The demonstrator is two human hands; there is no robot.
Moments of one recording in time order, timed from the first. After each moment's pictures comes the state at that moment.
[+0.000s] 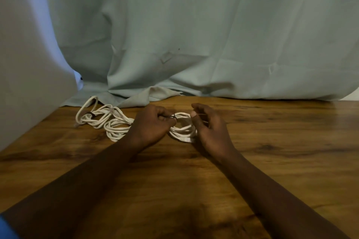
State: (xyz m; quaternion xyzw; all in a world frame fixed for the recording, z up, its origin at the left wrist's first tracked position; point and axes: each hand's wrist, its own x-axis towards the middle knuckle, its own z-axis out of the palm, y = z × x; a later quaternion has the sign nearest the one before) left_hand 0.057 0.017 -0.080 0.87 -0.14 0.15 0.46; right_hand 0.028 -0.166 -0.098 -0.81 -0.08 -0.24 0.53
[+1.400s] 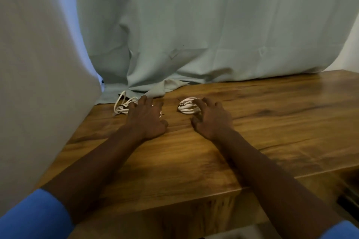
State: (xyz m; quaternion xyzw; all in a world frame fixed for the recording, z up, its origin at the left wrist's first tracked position) left_hand 0.006 0.101 -0.069 0.98 -0.14 0.13 -0.03; right_hand -0.027 -0.115 -0.102 -0.97 0.01 -0.21 0.10
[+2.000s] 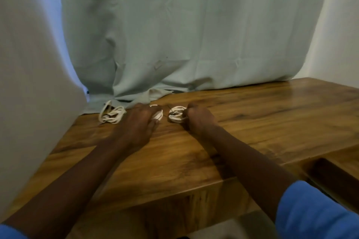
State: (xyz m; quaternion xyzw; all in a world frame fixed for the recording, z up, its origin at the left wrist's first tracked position) left_hand -0.046 0.093 -0.050 0.92 -0.30 0.23 0.13; right_hand -0.039 -0.134 -0.076 -0.97 -0.06 -0.22 0.03
